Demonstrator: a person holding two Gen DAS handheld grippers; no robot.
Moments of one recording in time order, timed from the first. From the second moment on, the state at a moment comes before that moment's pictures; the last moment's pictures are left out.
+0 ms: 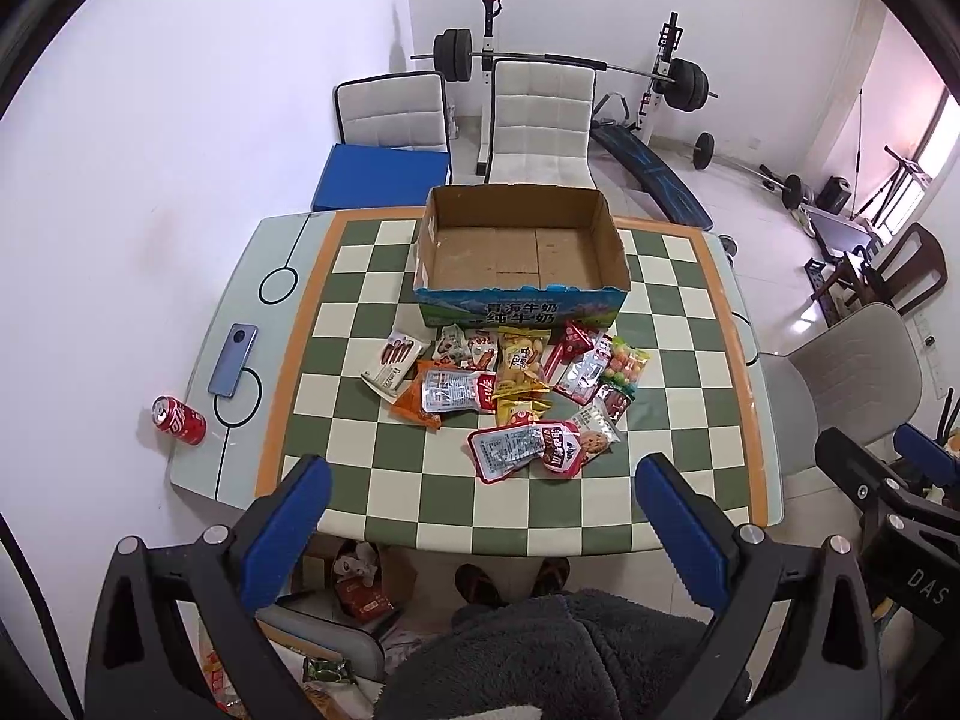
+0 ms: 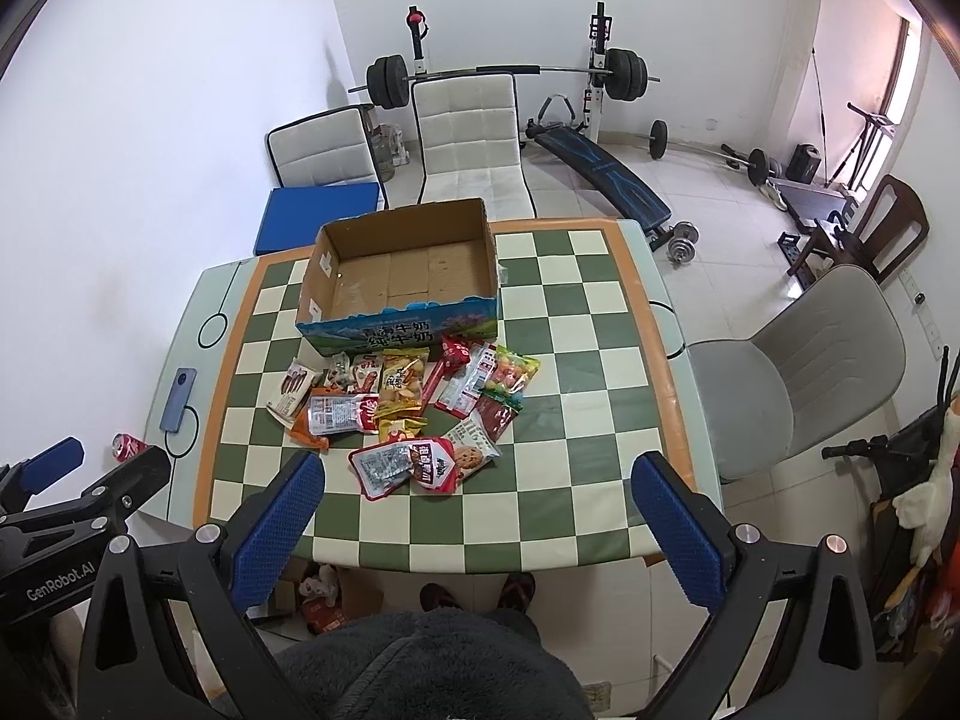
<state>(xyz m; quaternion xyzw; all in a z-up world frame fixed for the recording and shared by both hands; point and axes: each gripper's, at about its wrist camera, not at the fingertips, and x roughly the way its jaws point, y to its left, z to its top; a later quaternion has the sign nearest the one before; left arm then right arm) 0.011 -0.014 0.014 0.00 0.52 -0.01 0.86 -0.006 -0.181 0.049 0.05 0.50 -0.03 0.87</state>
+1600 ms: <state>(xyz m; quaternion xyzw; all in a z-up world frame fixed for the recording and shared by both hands) 0.016 -0.024 0.021 0.00 0.51 -0.02 0.86 -0.004 -0.195 0.049 0.06 0.49 -0.03 0.87</state>
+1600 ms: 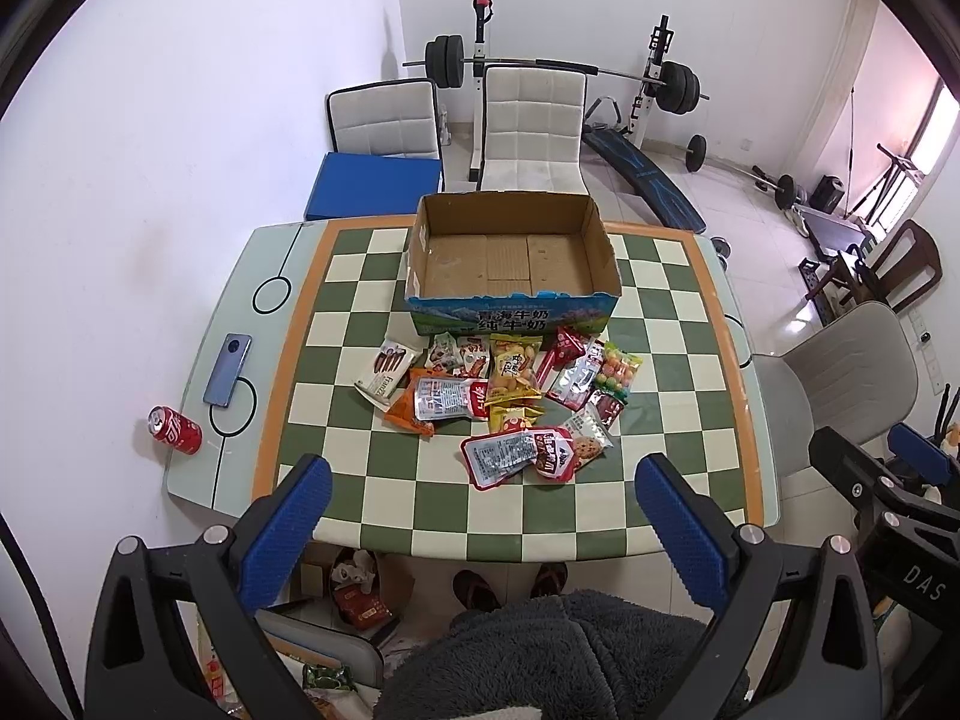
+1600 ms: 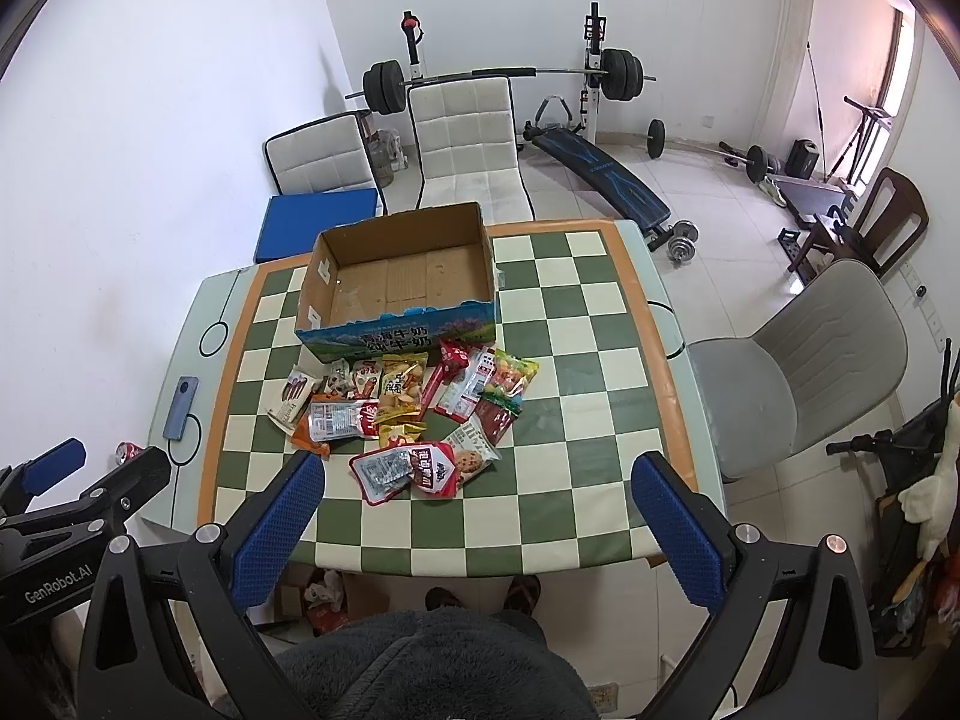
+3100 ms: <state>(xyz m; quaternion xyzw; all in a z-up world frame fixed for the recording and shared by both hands) 0.155 0.022 -0.393 -0.46 0.76 -0.02 0.46 0.111 -0.228 -0.353 0.28 0.72 -0.10 0.63</state>
